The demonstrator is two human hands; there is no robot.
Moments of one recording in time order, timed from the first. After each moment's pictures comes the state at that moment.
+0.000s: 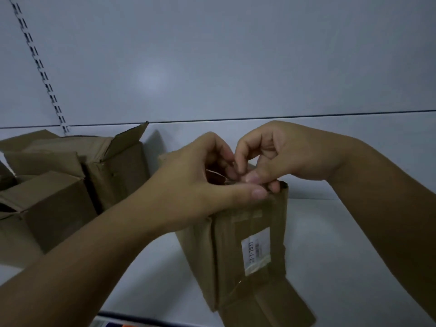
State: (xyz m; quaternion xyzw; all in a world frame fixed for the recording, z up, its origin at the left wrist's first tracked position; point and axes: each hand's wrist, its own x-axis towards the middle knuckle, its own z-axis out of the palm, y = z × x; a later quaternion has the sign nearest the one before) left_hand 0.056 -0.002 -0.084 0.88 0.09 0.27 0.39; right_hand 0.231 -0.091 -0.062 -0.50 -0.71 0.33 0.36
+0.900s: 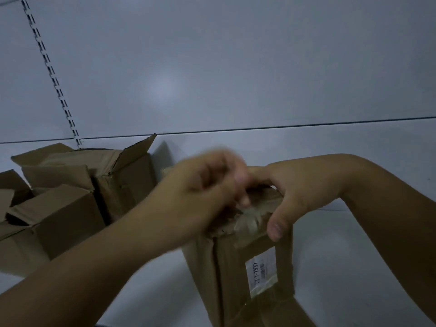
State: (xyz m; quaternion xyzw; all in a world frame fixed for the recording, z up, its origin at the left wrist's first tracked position) left_hand 0.053 -0.007 -0.079 0.85 0.03 0.27 0.45; right_hand 0.240 -0.084 -0.069 -0.61 -0.75 0.24 0.11
